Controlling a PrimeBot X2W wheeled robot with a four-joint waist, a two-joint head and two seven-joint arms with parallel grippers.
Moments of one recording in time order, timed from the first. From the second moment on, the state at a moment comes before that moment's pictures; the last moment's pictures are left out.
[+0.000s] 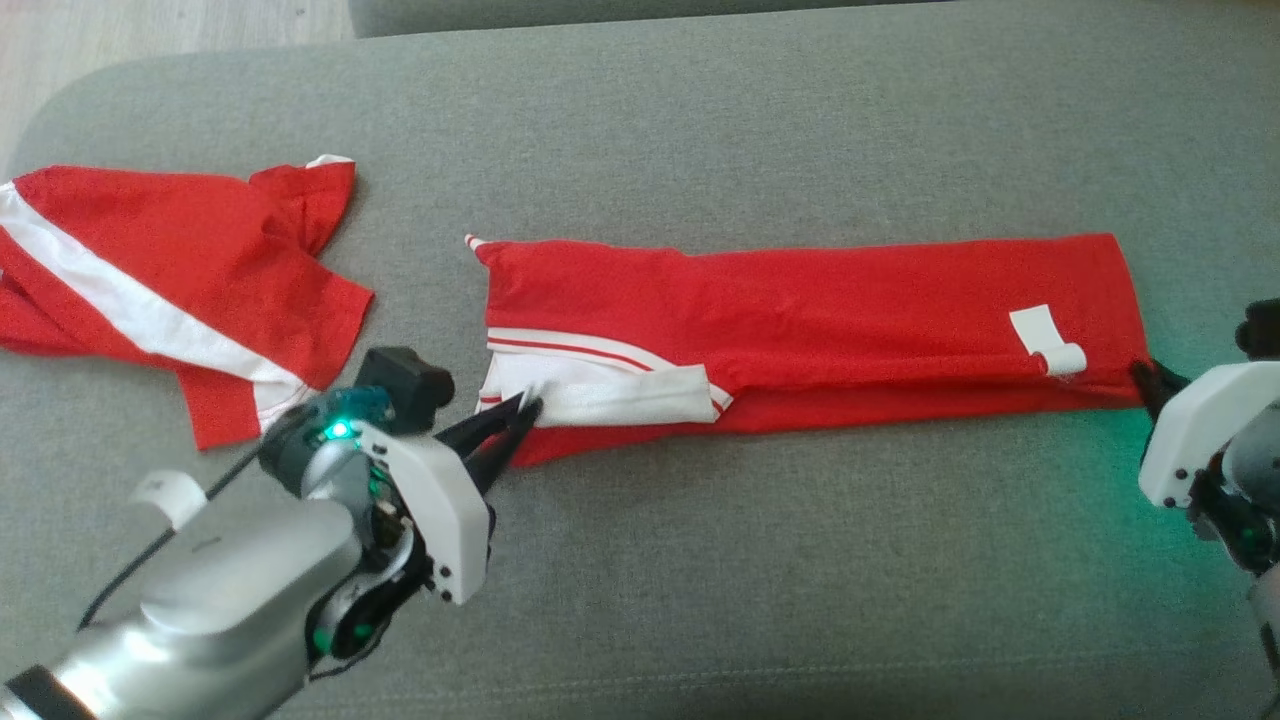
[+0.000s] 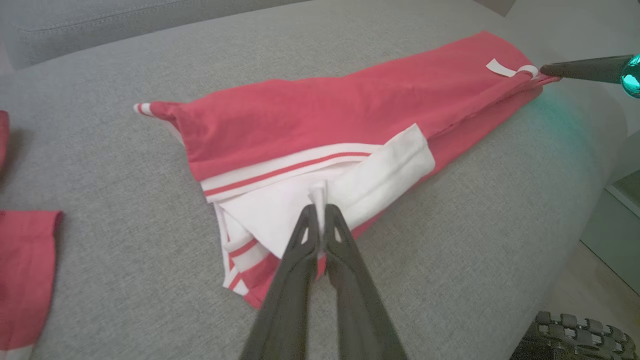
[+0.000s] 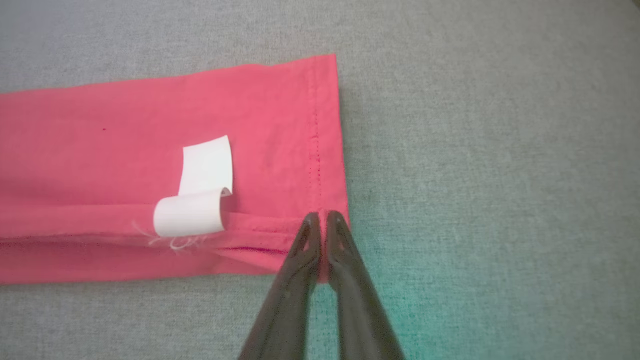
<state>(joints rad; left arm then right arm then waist) -0.71 0.57 -1.31 0.23 -1.01 0.11 -0.10 -0.39 -0.42 0.12 0.60 0.45 0.13 0.40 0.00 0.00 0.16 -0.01</state>
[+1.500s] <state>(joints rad) -0.11 0.09 -0.25 0.18 -0.38 0.00 -0.25 -0.21 -0.20 -0.03 0.42 0.23 0.13 -0.22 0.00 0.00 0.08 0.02</state>
